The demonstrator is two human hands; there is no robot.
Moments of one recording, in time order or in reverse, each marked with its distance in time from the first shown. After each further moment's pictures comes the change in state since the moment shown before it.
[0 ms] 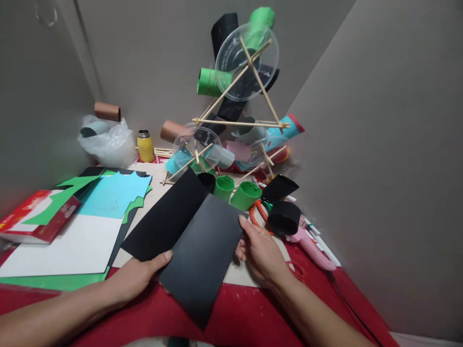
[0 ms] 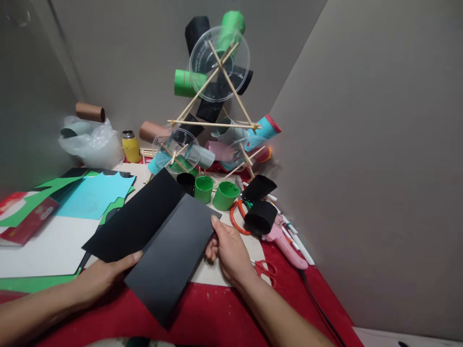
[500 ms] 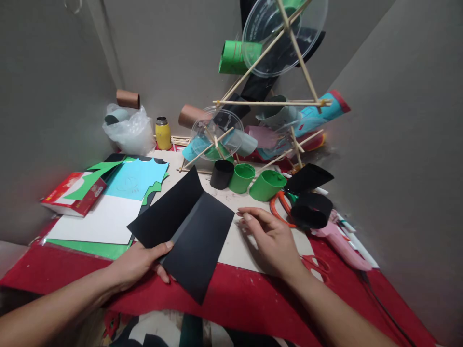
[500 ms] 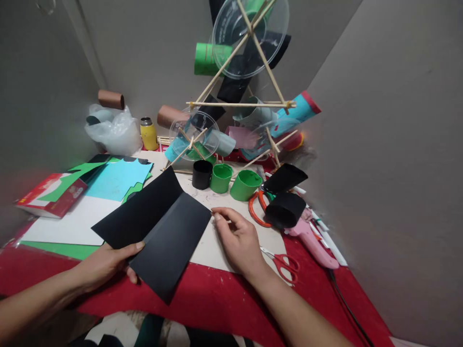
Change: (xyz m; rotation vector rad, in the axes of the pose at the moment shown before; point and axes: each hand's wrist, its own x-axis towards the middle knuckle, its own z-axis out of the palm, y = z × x) left_hand -0.031 0.005 -0.010 -0.319 -0.196 -0.376; right_hand -0.007 0.004 0.000 -0.522 -0.036 -0.435
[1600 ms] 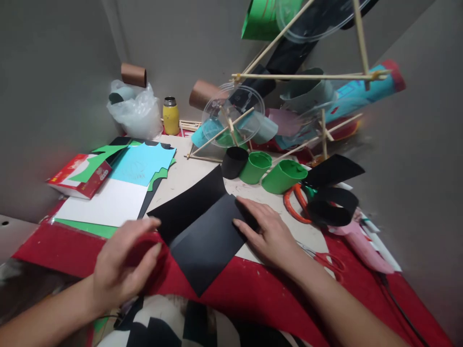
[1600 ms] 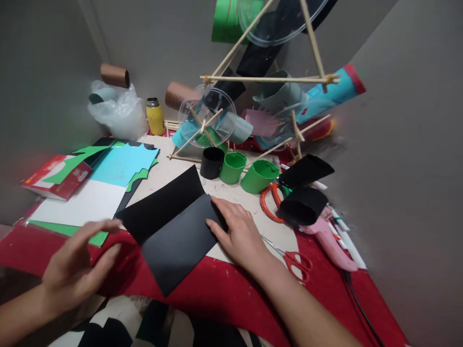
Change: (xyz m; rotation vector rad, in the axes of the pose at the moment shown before) left_hand -0.026 -0.029 -0.005 0.583 0.640 1.165; right_hand 0.003 0.022 -0.001 -0.578 -0.242 -0.362
